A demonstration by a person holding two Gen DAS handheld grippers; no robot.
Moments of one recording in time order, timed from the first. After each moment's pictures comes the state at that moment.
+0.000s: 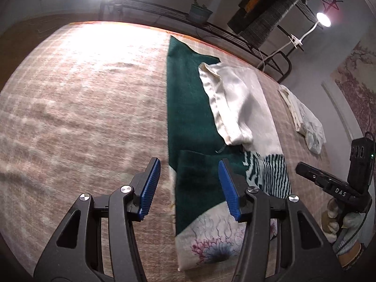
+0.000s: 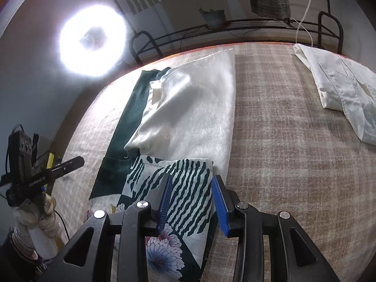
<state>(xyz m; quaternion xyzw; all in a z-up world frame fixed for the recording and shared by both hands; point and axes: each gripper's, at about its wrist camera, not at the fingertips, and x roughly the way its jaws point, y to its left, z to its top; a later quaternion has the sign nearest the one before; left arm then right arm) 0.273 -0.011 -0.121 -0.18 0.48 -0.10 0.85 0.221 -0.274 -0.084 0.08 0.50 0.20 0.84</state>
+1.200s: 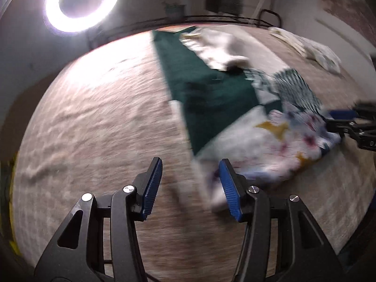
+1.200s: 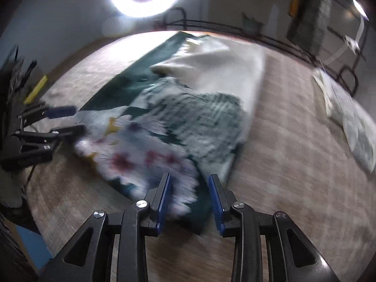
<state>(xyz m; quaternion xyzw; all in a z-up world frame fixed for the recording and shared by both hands) 0.190 -0.047 -0.154 0.04 0.45 -0.07 0.89 0.137 -0.260 -0.124 -0.09 0.47 0.22 0.85</state>
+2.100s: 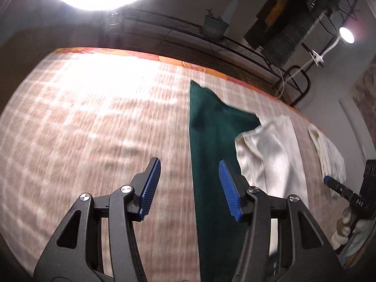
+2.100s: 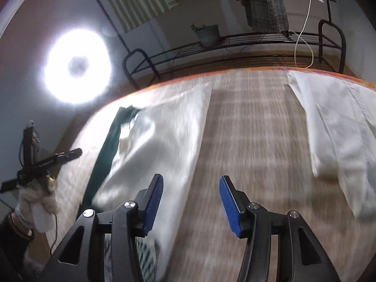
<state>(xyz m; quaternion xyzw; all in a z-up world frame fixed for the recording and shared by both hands) 0.431 0.018 -0.129 -0.17 0.46 -0.06 0.87 0.324 -0.329 -0.093 0.12 0.47 0.20 0.85</state>
